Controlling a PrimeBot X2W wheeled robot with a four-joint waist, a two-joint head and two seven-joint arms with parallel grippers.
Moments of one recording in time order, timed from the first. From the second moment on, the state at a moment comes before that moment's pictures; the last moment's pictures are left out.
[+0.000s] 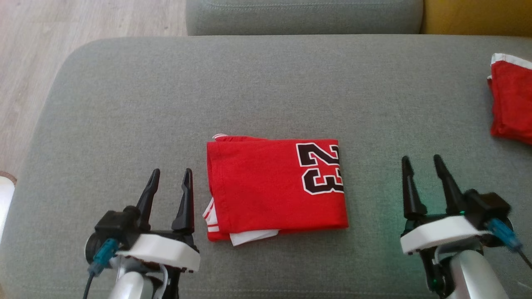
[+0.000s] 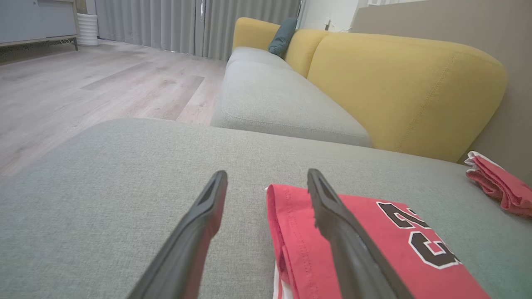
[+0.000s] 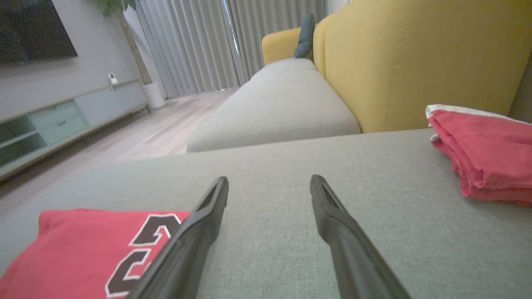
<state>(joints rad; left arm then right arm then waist) -0.02 0.06 -0.24 0.14 -0.28 0.02 -0.25 -0.09 -0.05 0.03 0.29 0.21 0.12 -0.23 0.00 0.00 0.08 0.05</state>
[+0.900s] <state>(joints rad) -0.02 0.05 -0.29 0.13 -0.34 0.04 -0.25 -0.20 -0.08 0.16 0.44 0.32 0.12 0.33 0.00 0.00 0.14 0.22</state>
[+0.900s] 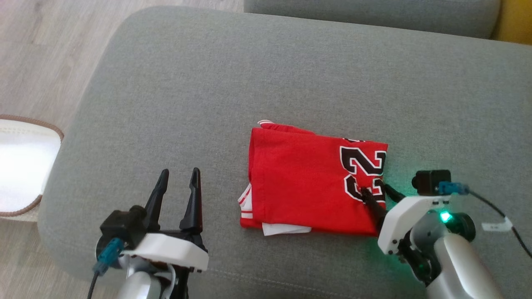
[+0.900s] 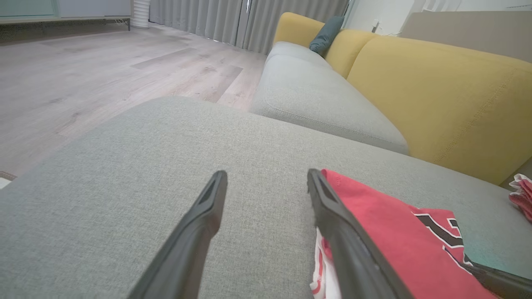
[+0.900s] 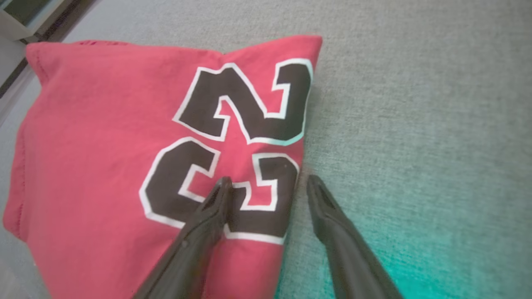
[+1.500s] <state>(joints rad) -0.03 0.05 -0.27 0.11 -0.32 0.04 -0.25 -0.28 -0.14 0.08 0.38 0.33 0.12 0.30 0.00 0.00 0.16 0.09</state>
